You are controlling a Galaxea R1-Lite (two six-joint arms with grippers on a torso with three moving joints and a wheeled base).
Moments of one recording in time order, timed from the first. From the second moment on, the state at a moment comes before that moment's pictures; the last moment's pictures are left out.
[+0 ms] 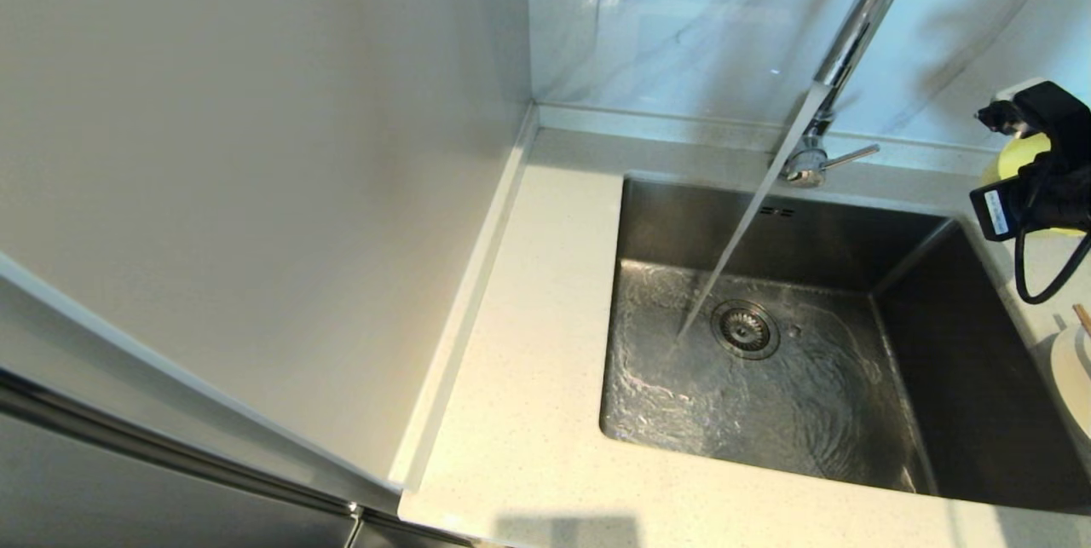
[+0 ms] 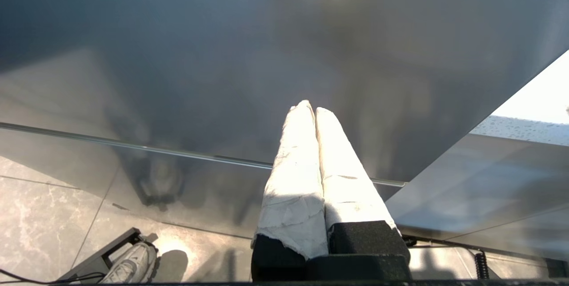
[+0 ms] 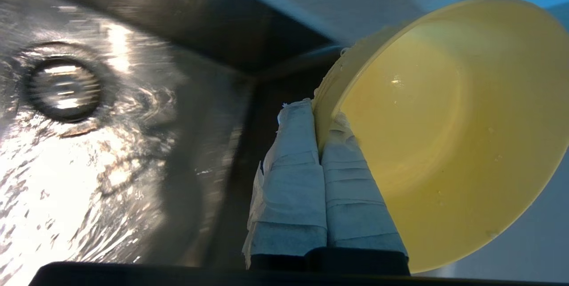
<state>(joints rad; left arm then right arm) 0.00 0.00 0.00 0.00 0.00 0.00 -0.19 1.70 -1.35 0.00 -0.18 -0.45</state>
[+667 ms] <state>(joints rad) 0.00 0.00 0.00 0.00 0.00 0.00 -0.30 2.04 -1.63 -0.02 -0.34 -0.50</state>
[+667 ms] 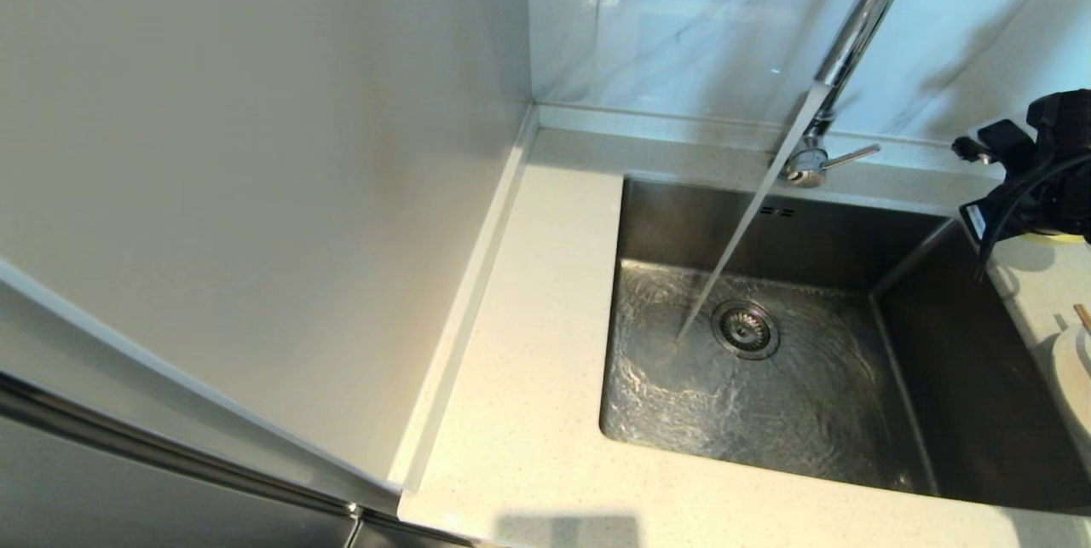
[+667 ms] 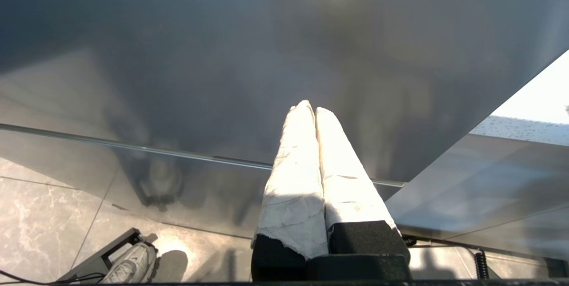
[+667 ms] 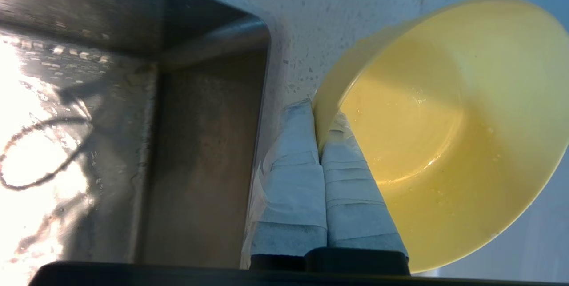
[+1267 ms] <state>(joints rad) 0.00 0.00 0.00 0.00 0.00 0.00 -0.33 2.18 -1.73 -0.02 -0.37 -0.50</state>
